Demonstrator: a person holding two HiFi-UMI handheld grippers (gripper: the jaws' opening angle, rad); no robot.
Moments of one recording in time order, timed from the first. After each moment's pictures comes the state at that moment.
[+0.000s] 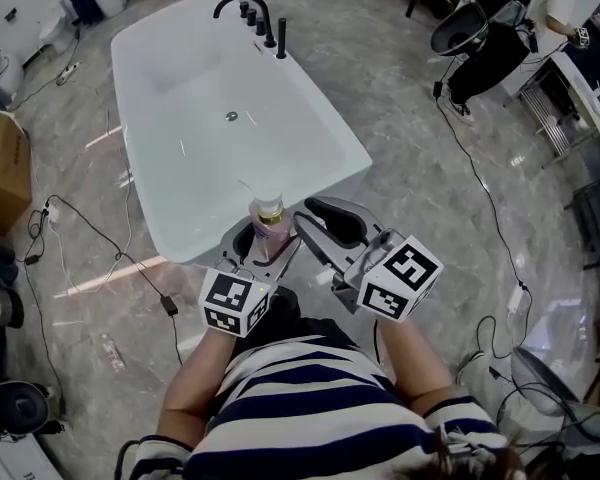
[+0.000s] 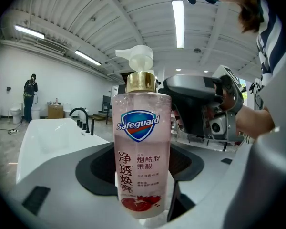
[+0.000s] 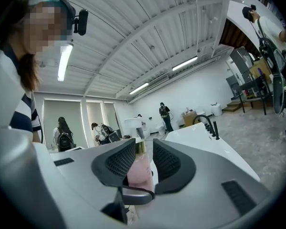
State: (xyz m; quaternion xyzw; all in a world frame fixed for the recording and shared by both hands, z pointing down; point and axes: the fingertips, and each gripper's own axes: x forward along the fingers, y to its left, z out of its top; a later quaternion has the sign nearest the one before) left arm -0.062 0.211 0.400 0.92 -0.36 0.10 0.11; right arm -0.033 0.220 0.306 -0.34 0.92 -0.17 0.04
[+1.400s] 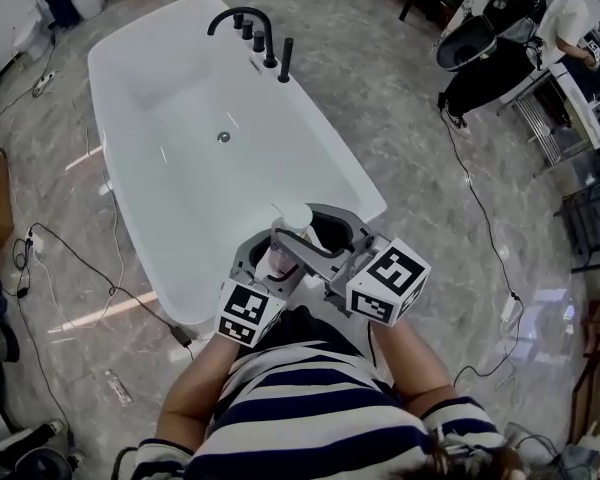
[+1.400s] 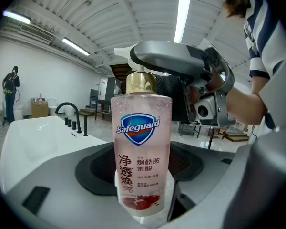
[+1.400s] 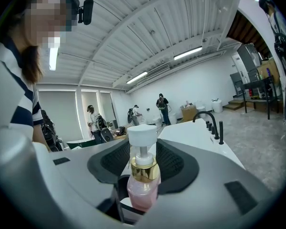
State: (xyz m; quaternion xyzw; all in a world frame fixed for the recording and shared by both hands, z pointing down) left arm -0.067 0.083 0.436 0.94 -0.28 0.14 0.11; right arm -0.092 0.064 0.328 -0.34 0.93 -0.17 -0.03
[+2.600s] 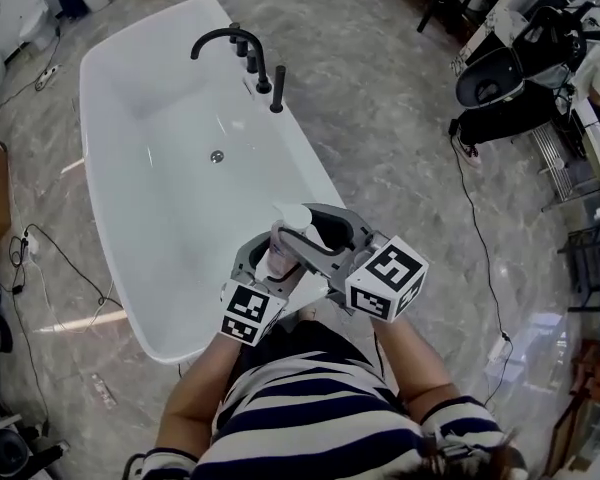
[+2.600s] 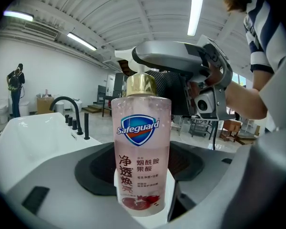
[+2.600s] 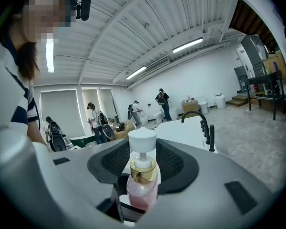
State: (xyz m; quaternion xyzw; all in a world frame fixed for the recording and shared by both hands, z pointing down) left arm 0.011 -0.054 0.464 0.92 -0.32 0.16 0.13; right arm -0.007 -0.079 0.349 -0.31 0.93 -0.19 -0.06
